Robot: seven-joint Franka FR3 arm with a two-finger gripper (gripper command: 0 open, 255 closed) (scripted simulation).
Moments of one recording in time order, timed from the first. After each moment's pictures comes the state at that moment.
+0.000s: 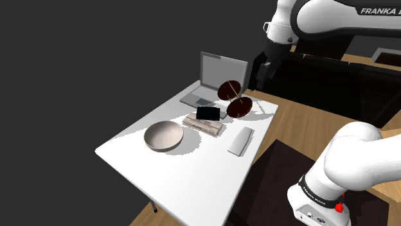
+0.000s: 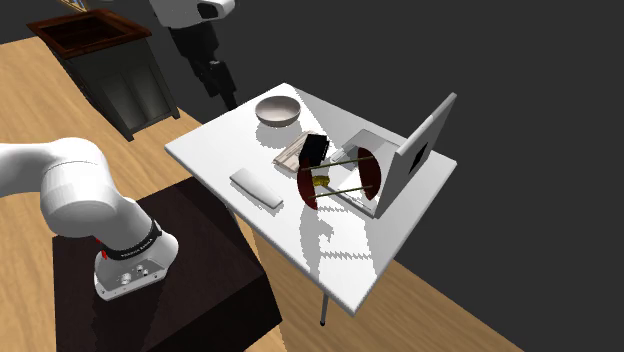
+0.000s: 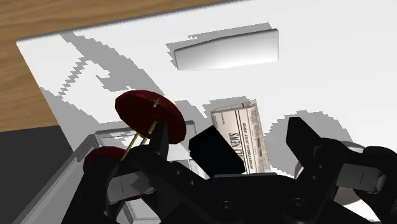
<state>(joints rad) 0.00 -0.82 -0.02 -2.43 -0.10 1.71 -0.09</state>
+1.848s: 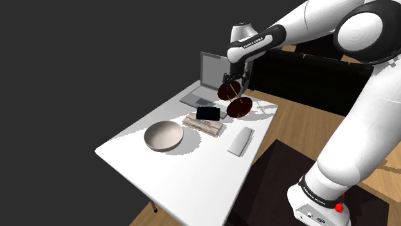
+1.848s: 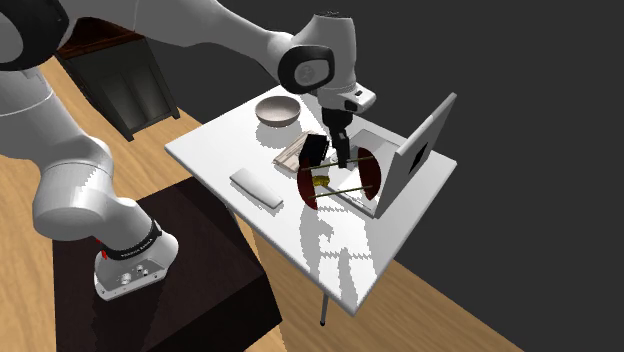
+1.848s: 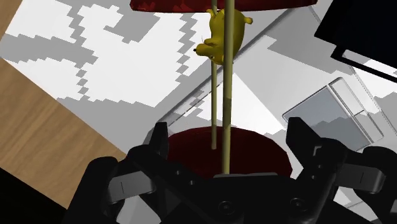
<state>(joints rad) -0.19 0.09 -0.09 -2.04 -0.15 2.20 0.30</state>
